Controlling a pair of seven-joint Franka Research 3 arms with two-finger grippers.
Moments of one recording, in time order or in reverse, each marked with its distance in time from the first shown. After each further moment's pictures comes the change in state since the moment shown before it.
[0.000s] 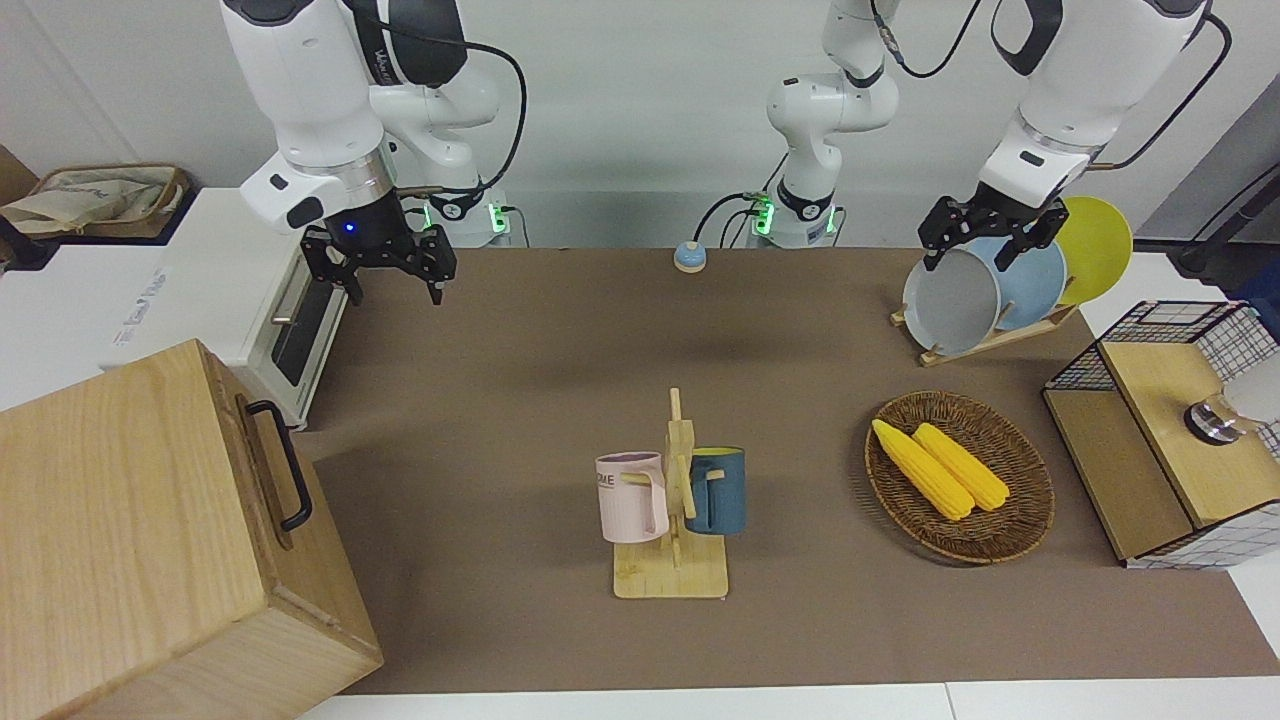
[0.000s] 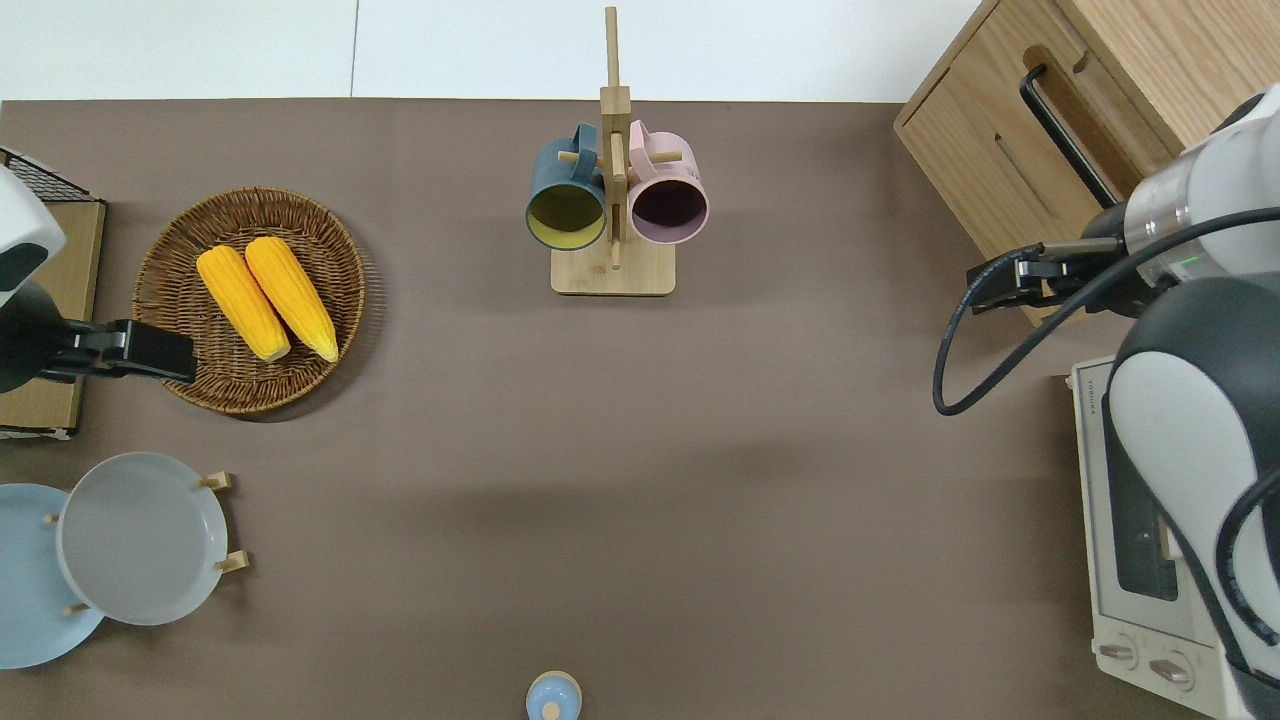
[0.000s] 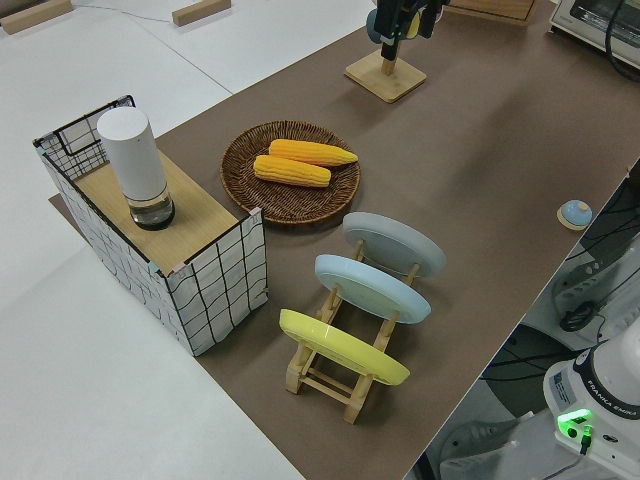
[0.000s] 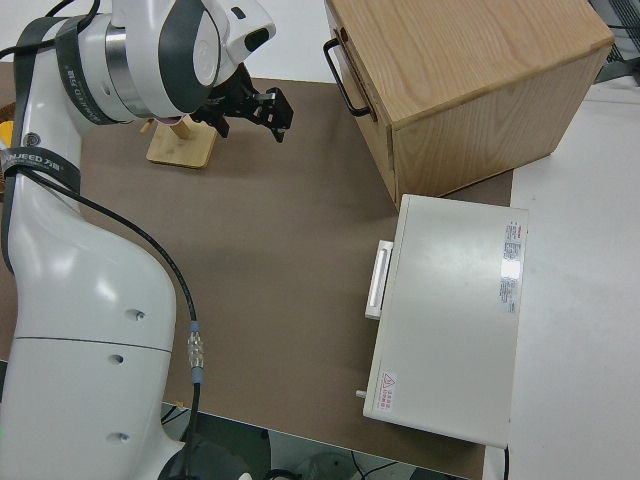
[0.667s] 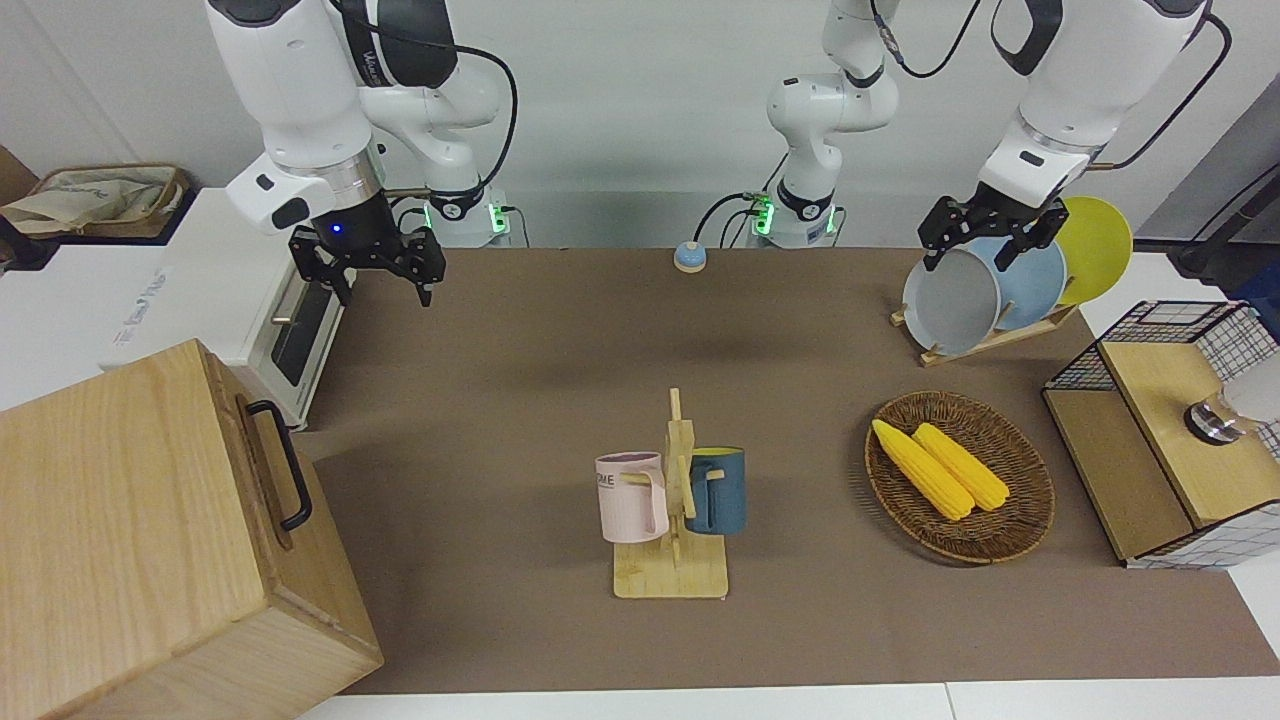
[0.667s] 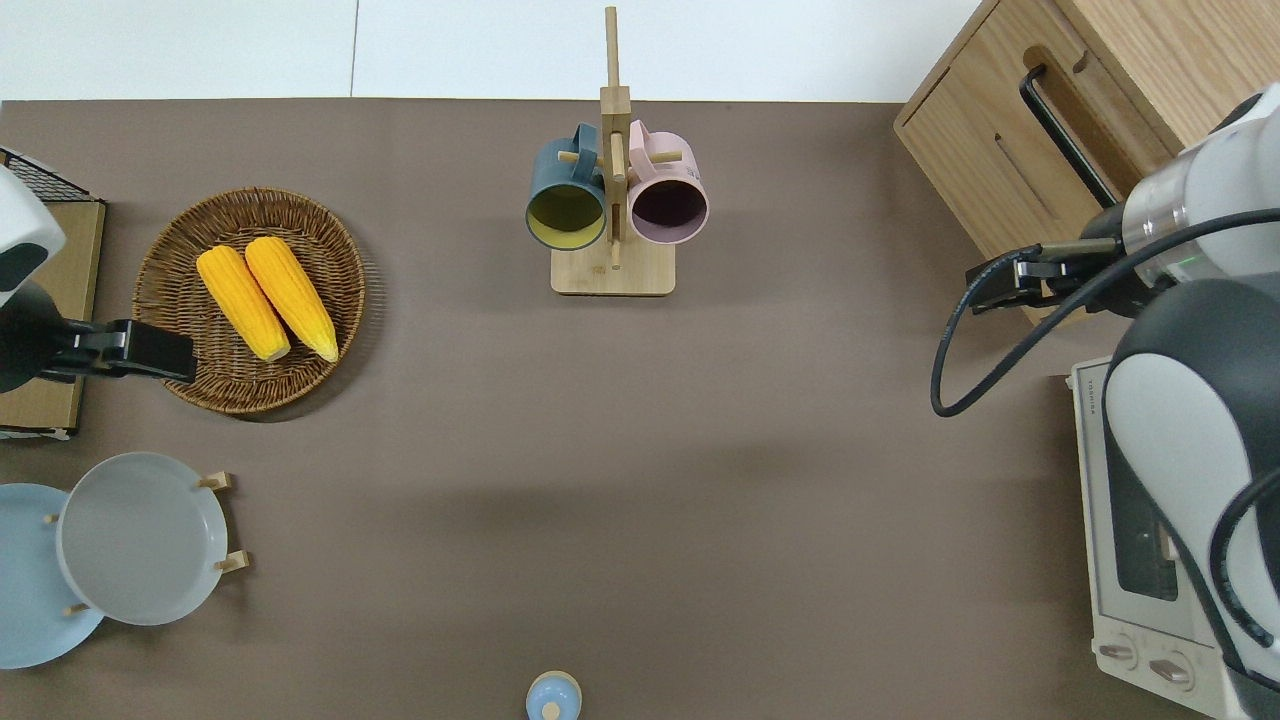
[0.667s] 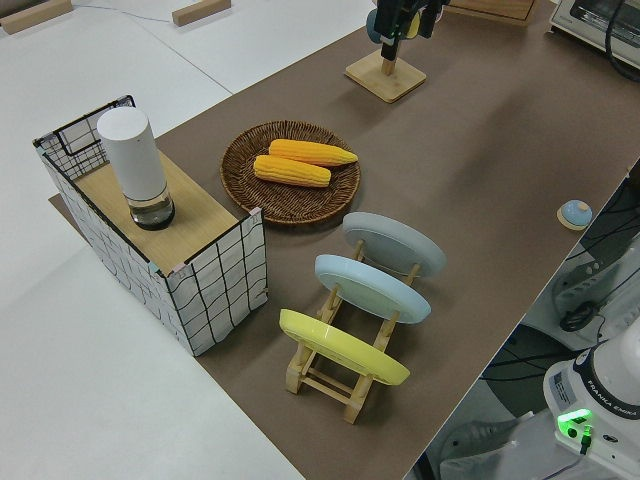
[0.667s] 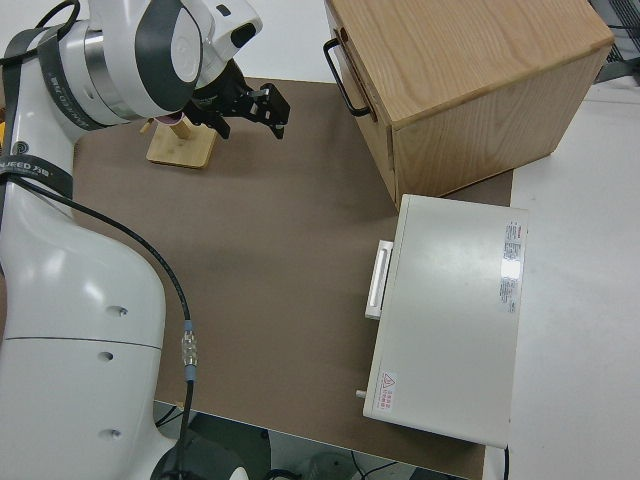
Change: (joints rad) left arm 0.000 0.000 0.000 0.000 0.000 0.000 0.000; right arm 0.028 0.000 0.023 0.000 -0.116 0.000 0.000
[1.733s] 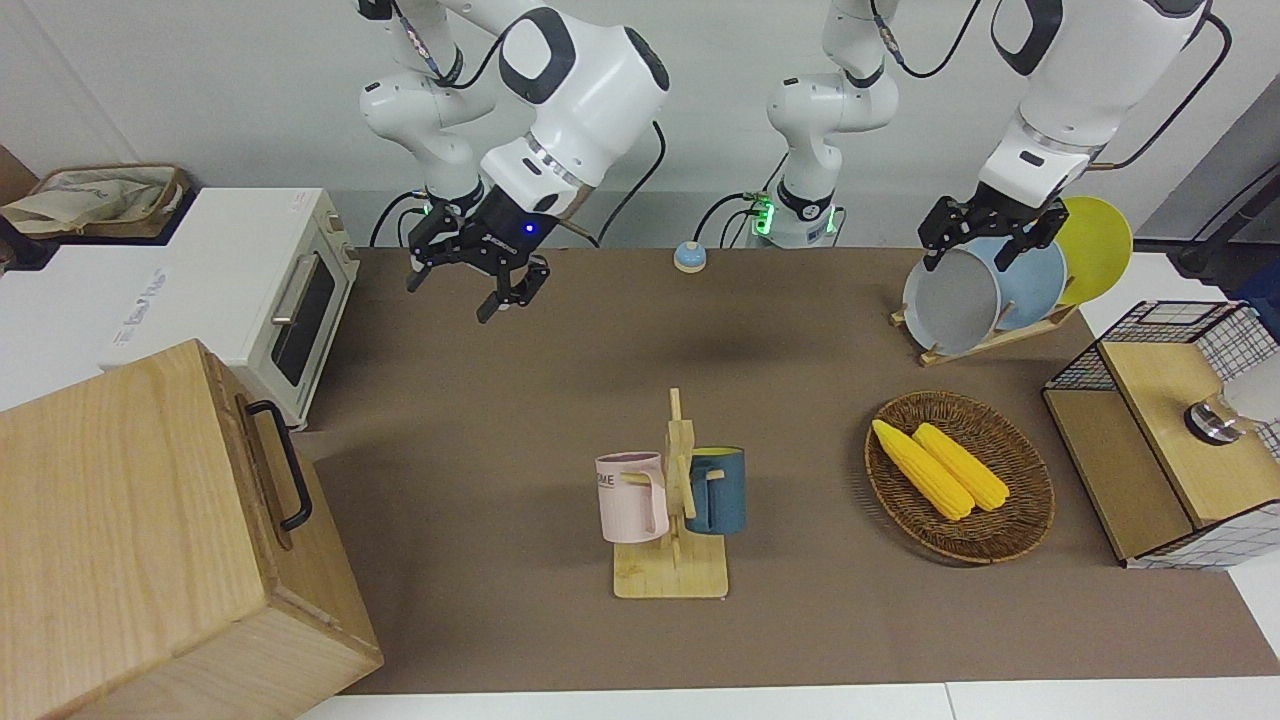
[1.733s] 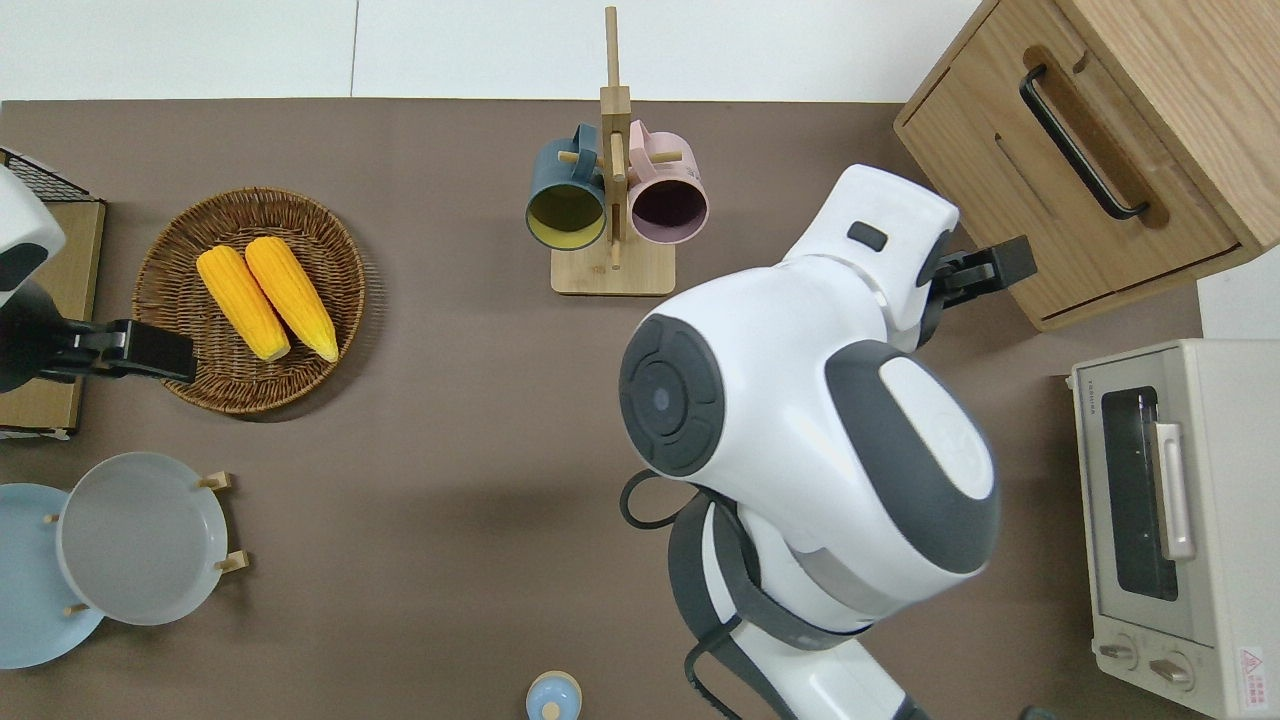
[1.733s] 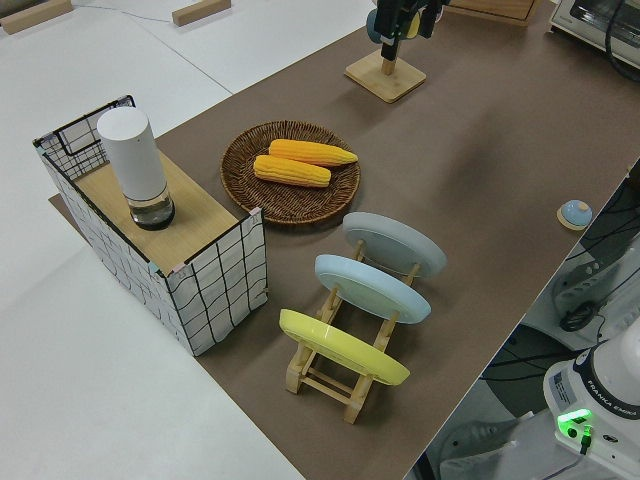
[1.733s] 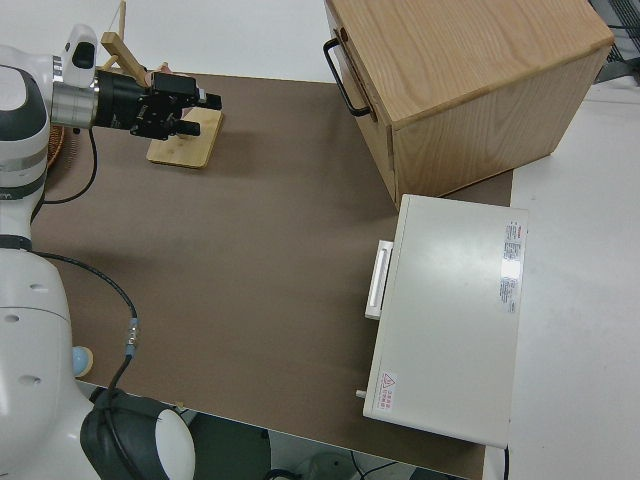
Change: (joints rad) left arm 0.000 0.000 0.000 0.000 0.000 0.000 0.000; right arm 0.352 0.066 0.035 -0.092 -0.756 -0.010 0.244
